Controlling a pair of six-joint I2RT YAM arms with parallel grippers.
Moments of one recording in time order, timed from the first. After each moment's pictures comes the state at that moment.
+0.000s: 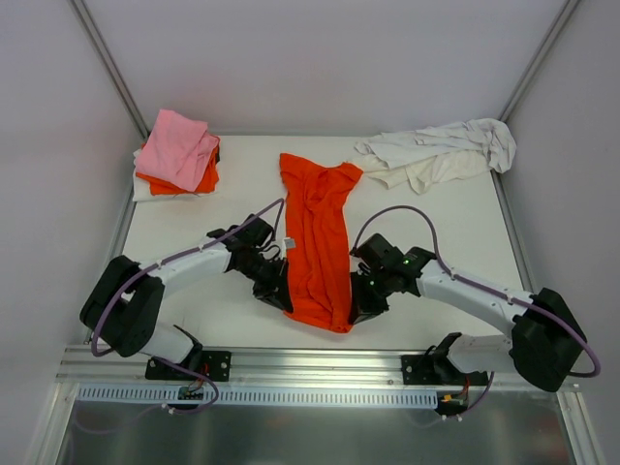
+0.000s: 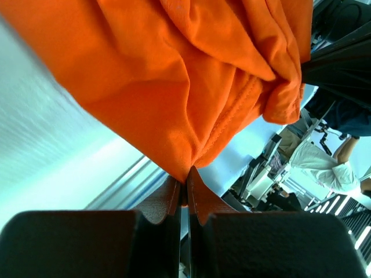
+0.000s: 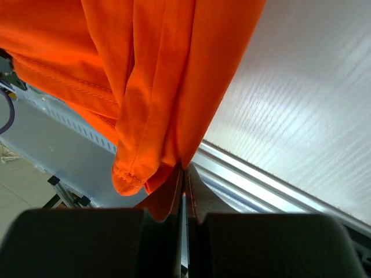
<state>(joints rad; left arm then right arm) -0.59 1.47 0.77 -0.57 0.75 -0.52 0.82 1.29 0.76 -0.71 -0.37 0.70</state>
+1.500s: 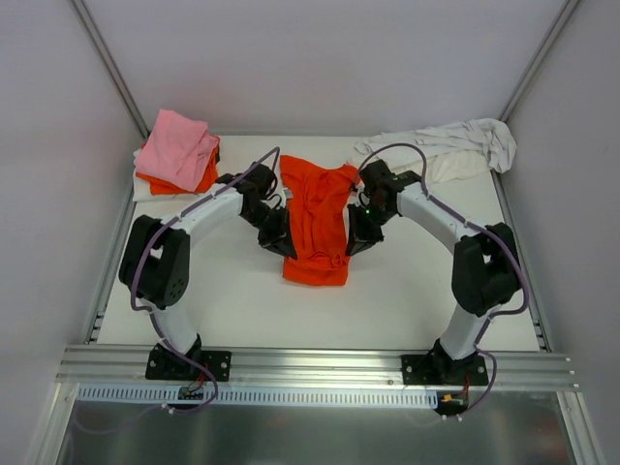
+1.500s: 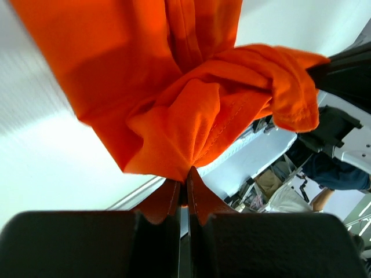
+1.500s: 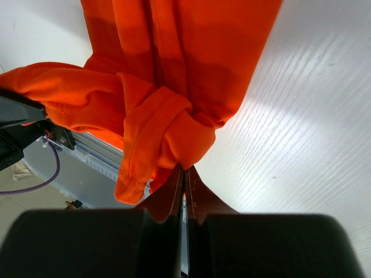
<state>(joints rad) -0.44 1.75 1.28 -0.87 0.64 -0.49 0.49 1.75 1.37 -0.96 -0.43 0.38</state>
